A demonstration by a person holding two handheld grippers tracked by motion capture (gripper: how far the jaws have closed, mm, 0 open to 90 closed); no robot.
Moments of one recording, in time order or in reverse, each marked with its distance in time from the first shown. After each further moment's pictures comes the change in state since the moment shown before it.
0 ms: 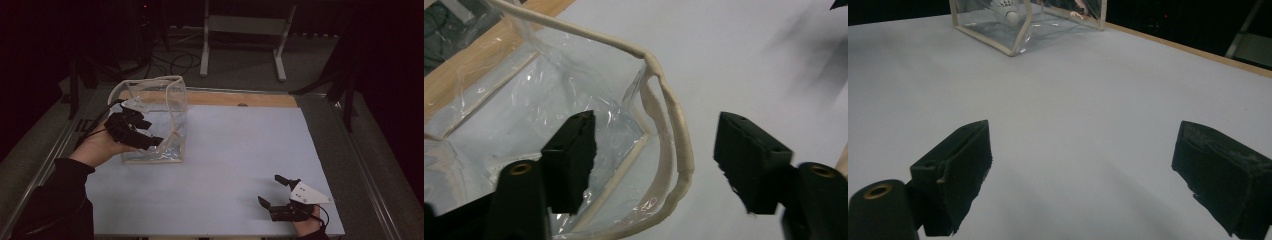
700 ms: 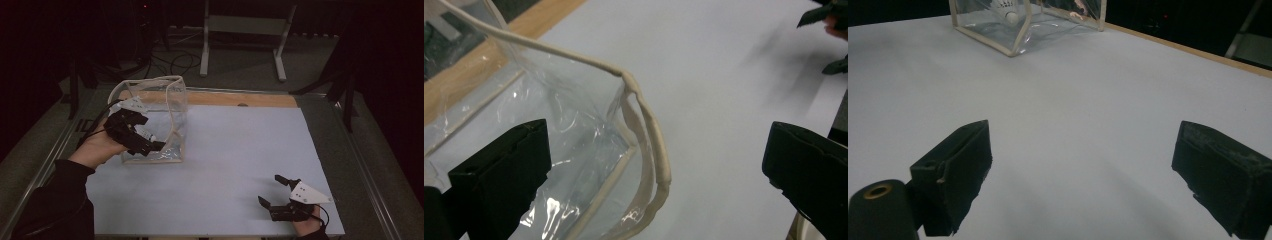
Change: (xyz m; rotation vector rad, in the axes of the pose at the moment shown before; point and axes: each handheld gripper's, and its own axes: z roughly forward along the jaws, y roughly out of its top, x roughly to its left) left arm -0.005 -0.001 -0.006 -0.070 -0.038 0.023; right arm -0.001 0.000 0.000 -0.001 0.001 -0.002
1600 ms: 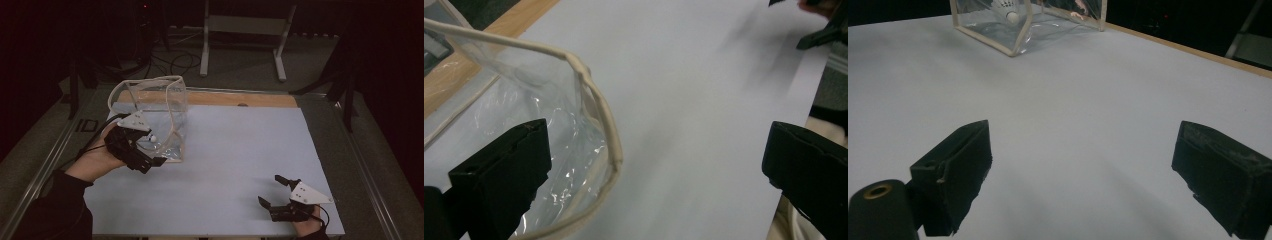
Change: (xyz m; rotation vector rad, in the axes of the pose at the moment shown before) left arm -0.028 -0.019 0.000 -0.011 -0.041 0.086; right arm 0.002 0.001 -0.001 0.001 0.002 0.011
